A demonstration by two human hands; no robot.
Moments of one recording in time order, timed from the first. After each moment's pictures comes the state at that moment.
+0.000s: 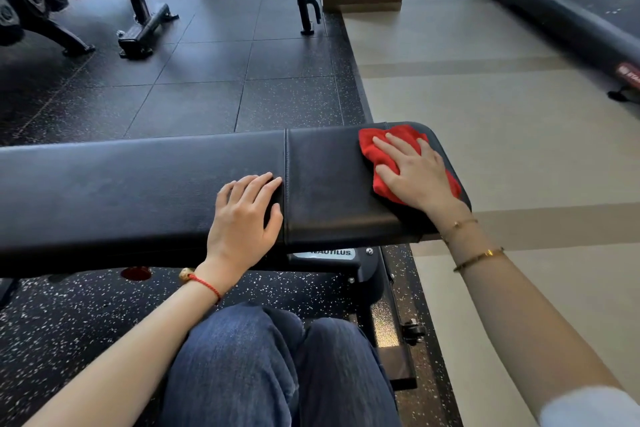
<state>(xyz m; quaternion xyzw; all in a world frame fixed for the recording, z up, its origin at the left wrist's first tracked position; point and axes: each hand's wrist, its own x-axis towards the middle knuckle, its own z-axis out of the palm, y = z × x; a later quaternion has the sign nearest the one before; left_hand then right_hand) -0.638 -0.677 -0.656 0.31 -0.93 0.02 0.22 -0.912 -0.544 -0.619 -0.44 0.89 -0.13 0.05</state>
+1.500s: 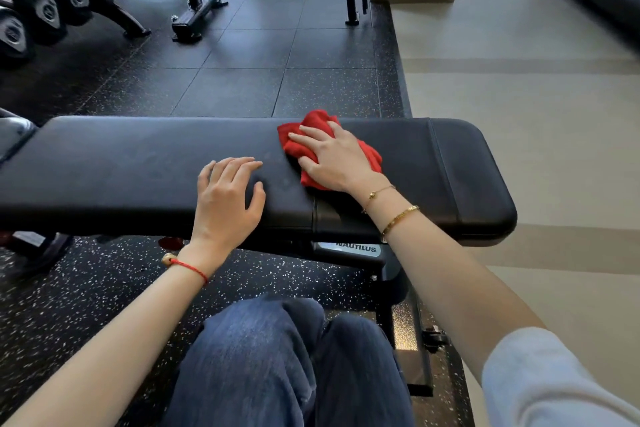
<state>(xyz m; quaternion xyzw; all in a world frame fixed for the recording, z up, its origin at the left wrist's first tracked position) -0.592 -0.698 -0.640 0.39 -0.88 0.00 0.27 -0.807 -0.665 -0.614 -0.65 0.75 -0.10 0.06</state>
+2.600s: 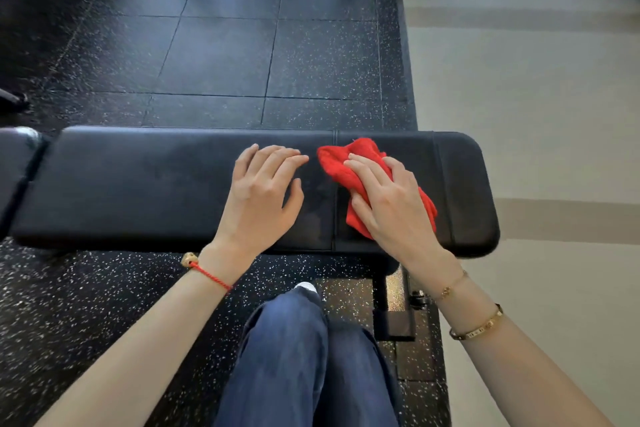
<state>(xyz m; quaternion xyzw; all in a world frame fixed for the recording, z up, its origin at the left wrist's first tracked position) -0.614 -0.711 -0.533 0.30 -0.92 -0.04 0.24 -0.787 -0.587 -0.529 -0.58 0.80 -0.14 0.04</state>
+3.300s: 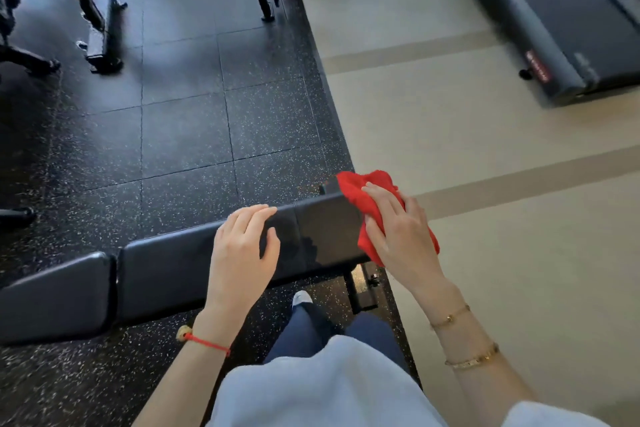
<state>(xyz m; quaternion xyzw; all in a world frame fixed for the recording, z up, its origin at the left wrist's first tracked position) -0.617 -0.687 -0.144 0.31 -0.91 -0.20 0.17 -0.807 -0.518 -0.140 -0.41 0.89 -0.19 0.08</state>
